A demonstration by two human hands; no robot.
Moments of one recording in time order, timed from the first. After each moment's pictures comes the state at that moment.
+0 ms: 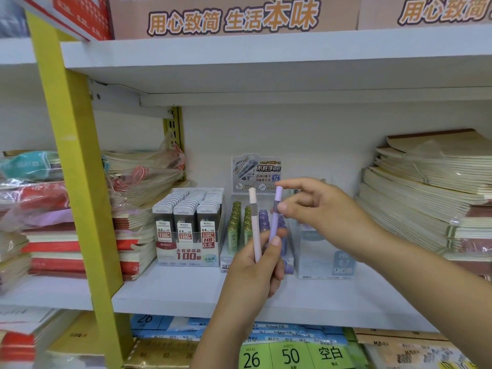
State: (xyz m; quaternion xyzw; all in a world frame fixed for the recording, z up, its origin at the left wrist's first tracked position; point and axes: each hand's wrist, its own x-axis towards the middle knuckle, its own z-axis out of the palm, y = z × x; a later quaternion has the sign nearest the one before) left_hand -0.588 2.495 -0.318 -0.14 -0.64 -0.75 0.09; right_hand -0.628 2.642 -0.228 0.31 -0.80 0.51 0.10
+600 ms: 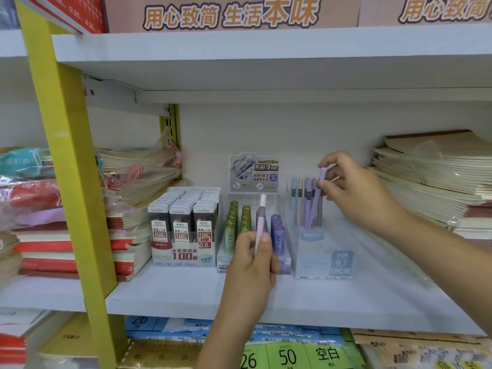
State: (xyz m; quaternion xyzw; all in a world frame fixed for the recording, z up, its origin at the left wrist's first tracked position) left_hand -0.596 2.500 -0.324 -0.10 -0.67 -0.72 0.16; right_hand -0.673 2.689 -0.218 0.24 -0.86 0.33 0.32
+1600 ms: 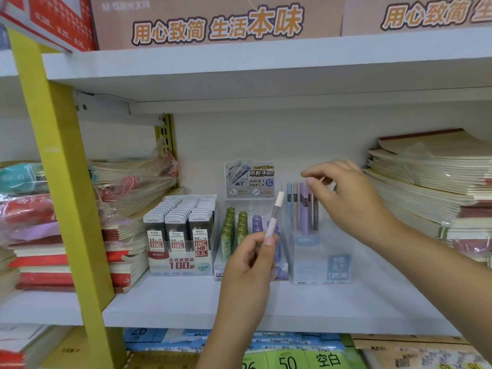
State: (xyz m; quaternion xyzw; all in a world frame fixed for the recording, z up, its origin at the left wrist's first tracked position) left_hand -0.587 2.507 -0.308 -0.10 -0.64 -0.74 0.18; right_hand -0.658 2.676 -0.217 0.23 -0.84 0.28 0.40
